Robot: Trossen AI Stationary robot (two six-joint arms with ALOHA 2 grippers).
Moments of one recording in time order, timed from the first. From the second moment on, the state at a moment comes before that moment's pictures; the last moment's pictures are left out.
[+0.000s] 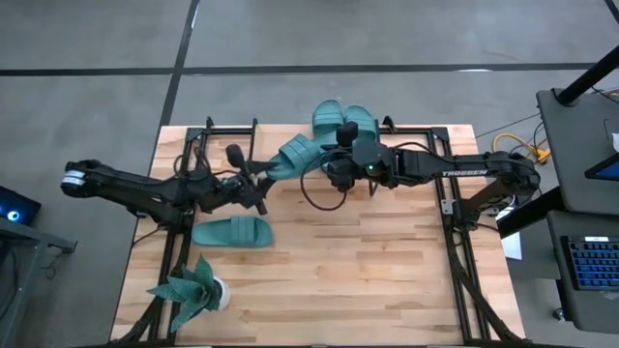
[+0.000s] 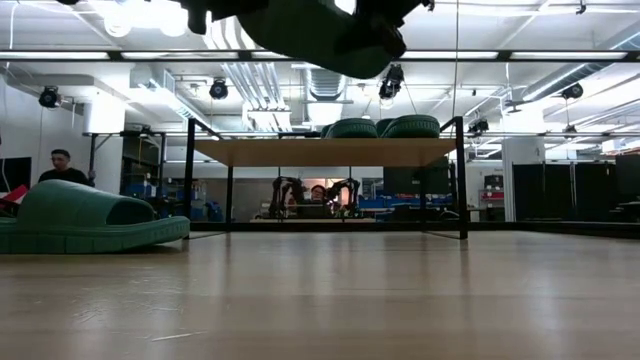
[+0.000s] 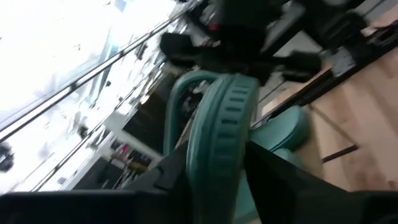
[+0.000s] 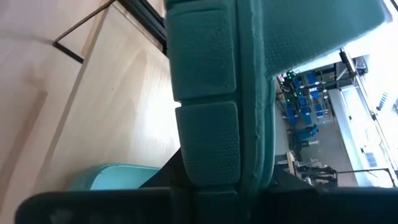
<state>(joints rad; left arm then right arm) -0.11 0.98 0.68 0.43 -0.56 0.95 -0.06 1.48 1.30 -0.23 0.52 -0.92</state>
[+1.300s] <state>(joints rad) -0.11 0.84 0.90 -0.20 -0.25 0.88 -0.15 1.54 1.08 0.21 -0.01 -1.04</state>
